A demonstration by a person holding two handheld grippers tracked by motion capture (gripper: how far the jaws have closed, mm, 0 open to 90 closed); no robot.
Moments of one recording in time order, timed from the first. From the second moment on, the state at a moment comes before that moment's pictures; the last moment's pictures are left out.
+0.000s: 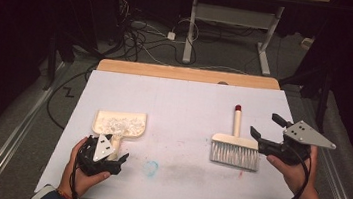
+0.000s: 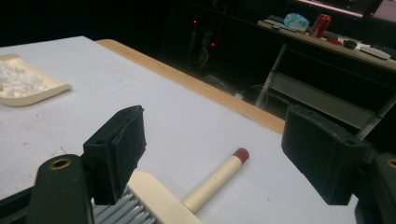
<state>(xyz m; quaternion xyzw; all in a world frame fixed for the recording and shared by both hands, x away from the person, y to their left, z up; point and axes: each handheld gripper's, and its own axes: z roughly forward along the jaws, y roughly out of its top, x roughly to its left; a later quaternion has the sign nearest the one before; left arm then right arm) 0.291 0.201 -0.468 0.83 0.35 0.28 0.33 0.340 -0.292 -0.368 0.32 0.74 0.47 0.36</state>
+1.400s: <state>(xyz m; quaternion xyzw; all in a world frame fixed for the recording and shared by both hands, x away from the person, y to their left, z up) 0.286 0.195 -0.467 0.83 0.33 0.30 0.33 0.276 -0.303 -0.437 0.30 0.76 0.45 0.36</state>
